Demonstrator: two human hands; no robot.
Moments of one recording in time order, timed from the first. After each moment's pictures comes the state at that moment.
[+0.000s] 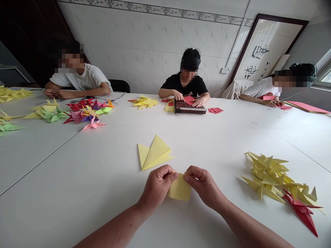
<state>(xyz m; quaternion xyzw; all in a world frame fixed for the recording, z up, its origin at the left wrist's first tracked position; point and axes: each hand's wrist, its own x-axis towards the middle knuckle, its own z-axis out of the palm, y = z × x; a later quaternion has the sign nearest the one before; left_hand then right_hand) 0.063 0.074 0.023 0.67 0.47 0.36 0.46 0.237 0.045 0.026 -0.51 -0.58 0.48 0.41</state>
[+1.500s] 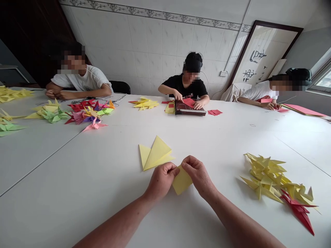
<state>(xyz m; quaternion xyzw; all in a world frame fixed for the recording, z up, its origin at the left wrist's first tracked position) 0.070 0.090 0.017 0.67 0.47 0.33 0.47 0.220 0.070 0.026 -0.54 -0.49 0.50 0.47</state>
